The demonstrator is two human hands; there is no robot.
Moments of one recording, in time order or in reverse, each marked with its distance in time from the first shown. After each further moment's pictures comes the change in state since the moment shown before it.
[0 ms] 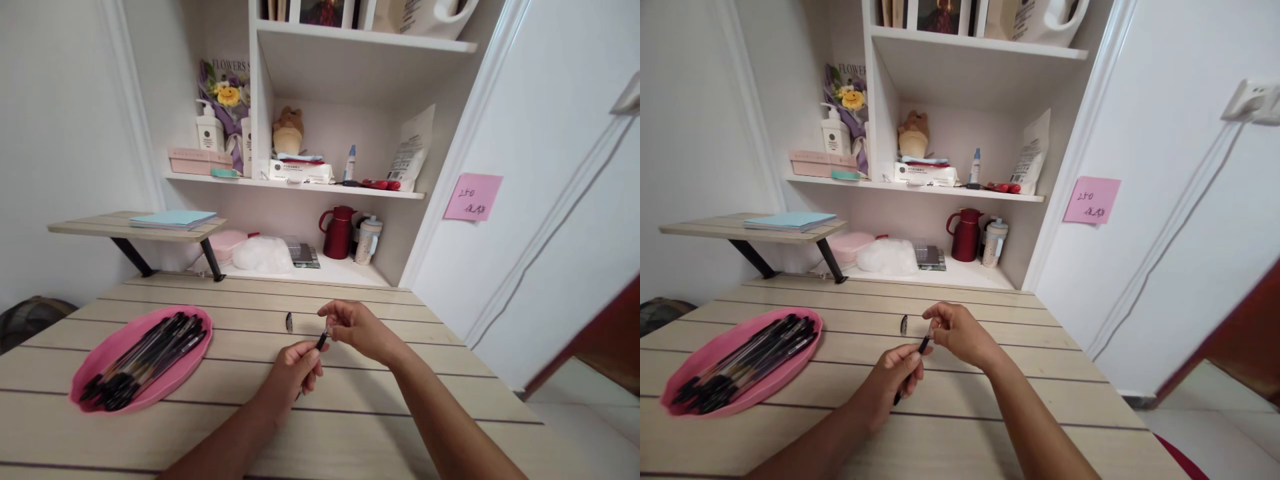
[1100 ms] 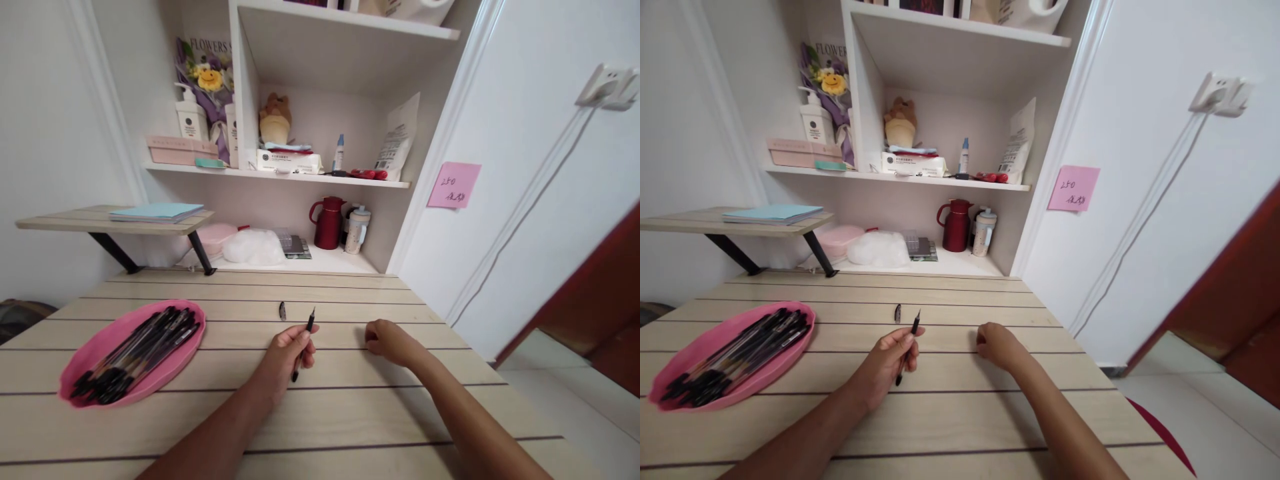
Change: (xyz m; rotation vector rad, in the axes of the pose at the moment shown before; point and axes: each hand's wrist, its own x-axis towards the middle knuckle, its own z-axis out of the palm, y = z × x) left_hand 0.002 -0.006 -0.003 -0.110 -0.028 0.002; right_hand -0.049 0.072 -0.045 -0.811 0.094 0.418
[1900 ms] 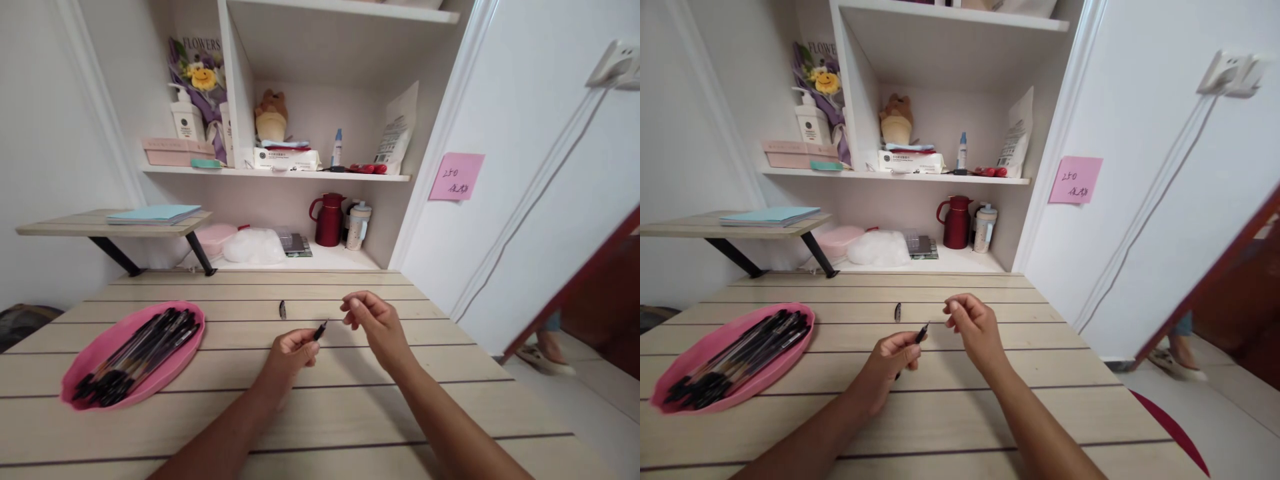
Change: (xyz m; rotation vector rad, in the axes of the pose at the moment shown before) left_hand -0.006 0.007 0.012 0.181 0.078 0.034; right_hand -0.022 -0.069 -0.006 1.040 0.462 -0.309
